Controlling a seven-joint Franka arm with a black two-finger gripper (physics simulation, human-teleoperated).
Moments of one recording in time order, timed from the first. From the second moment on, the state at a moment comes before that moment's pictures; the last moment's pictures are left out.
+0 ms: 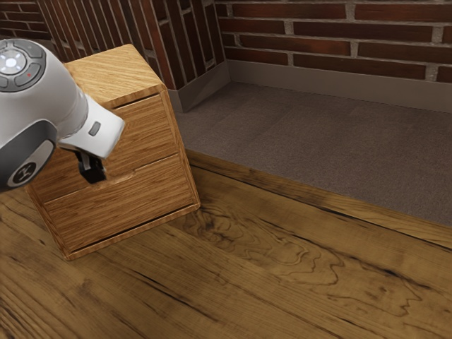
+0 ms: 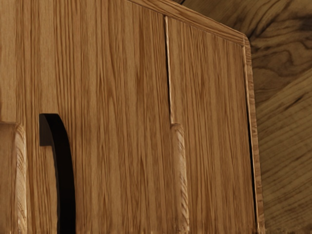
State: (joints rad) arm 0.47 -0.48 -0.25 -2.13 0.47 2.21 0.63
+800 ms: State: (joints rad) arm 0.47 -0.37 -0.19 -2.09 0.48 2.25 0.71
